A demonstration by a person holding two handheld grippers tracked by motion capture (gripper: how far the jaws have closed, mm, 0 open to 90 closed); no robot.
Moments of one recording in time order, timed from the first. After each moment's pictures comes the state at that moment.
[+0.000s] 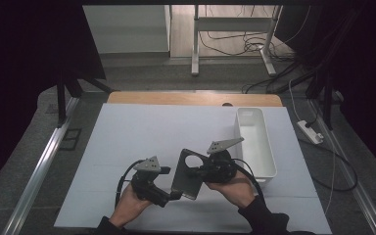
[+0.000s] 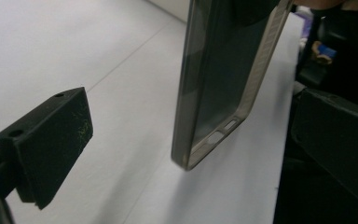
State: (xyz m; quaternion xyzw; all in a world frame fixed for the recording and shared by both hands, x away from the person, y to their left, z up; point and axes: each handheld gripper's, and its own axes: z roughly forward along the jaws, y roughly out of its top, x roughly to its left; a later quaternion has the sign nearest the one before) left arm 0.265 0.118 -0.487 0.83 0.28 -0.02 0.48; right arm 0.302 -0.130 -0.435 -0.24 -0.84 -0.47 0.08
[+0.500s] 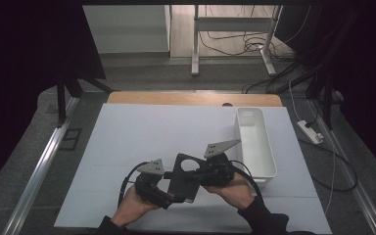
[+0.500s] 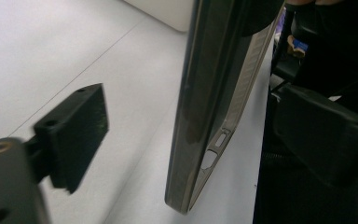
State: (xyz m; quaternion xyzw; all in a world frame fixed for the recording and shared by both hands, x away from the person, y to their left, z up) left arm 0.261 0.111 -0.487 0.84 0.24 -0.05 0.48; right arm 0.295 -0.123 -0.431 -0.19 -0.85 -0.48 0.09
